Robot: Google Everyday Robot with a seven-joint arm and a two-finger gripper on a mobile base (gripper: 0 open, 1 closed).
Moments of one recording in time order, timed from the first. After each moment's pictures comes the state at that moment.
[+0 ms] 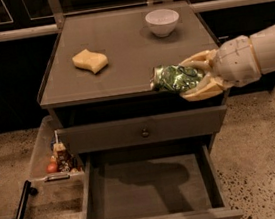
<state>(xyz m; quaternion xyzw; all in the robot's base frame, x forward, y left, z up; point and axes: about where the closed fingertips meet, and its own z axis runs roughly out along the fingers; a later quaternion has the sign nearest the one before) 0.521 -0.148 0.899 -0.63 0.60 0.18 0.46</state>
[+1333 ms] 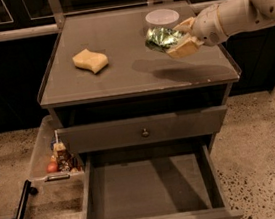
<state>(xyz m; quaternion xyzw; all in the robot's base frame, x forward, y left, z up) 0.690 -0.162 0.909 -0.55 0.68 0.15 0.46</state>
